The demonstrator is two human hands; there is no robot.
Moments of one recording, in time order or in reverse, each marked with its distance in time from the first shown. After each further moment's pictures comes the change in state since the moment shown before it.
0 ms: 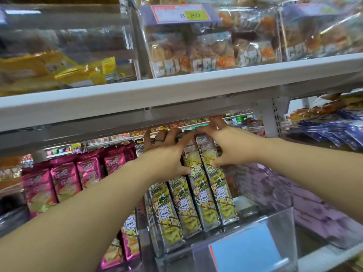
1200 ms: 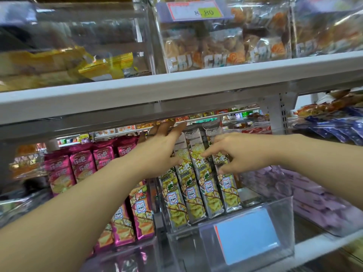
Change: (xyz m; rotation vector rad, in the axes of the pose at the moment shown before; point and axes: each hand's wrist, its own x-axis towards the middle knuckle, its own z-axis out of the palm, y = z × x) left_hand -0.035 -0.015 -0.019 -0.142 -0.043 -0.085; right_hand -0.029 -0.026 -0.019 0.089 -0.281 -0.176
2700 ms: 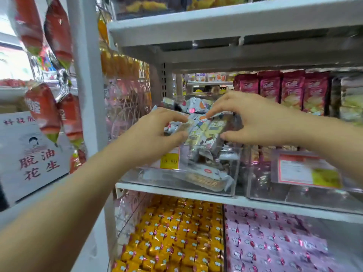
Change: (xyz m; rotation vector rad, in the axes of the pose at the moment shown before) left_hand -0.315 -0.215 -0.038 -0.319 0.114 -0.395; right_hand 0.089 -0.328 0.001 0.270 0.204 -0.391
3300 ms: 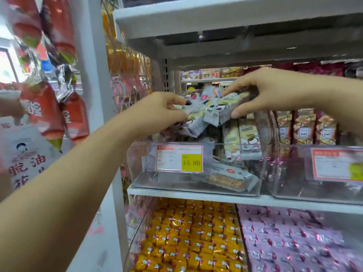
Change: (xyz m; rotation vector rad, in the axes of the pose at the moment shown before) left_hand 0.039 -0.032 -0.026 -0.230 -0.084 -0.118; right_hand 0.039 0.011 -0.015 0.058 -0.036 0.186
